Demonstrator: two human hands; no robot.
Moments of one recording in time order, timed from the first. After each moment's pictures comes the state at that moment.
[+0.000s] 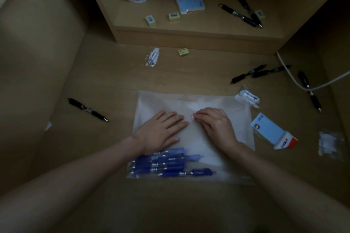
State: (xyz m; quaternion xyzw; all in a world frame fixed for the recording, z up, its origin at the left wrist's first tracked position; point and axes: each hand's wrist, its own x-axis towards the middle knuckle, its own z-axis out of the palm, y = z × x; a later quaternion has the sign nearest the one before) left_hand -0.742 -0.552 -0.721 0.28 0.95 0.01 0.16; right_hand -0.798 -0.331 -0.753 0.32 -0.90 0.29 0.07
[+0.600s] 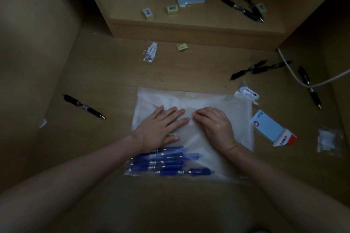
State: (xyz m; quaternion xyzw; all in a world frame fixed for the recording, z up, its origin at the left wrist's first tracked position) left_hand -0.741 -0.547 -0.734 0.28 0.95 0.01 0.16; right_hand -0.791 -0.325 -0.776 0.36 -0.88 0.27 0.15
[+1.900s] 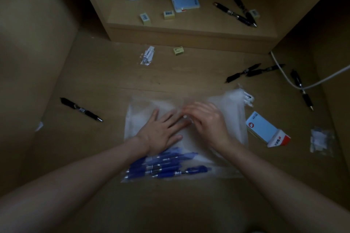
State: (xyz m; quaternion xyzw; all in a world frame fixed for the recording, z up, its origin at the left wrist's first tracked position) left_hand -0.742 -0.531 -0.732 0.24 0.94 0.03 0.22; right_hand -0.793 -0.350 -0.717 0.37 -0.86 0.32 0.13
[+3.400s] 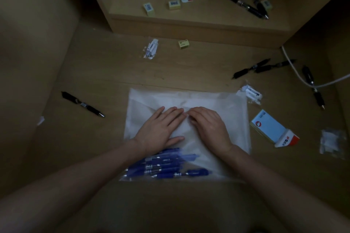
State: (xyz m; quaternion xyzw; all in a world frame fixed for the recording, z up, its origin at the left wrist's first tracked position) left_hand -0.731 -0.541 -0.749 0.24 0.97 0.04 0.03; right_hand -0.784 -0.340 -0.776 0.34 -0.91 0.26 0.05
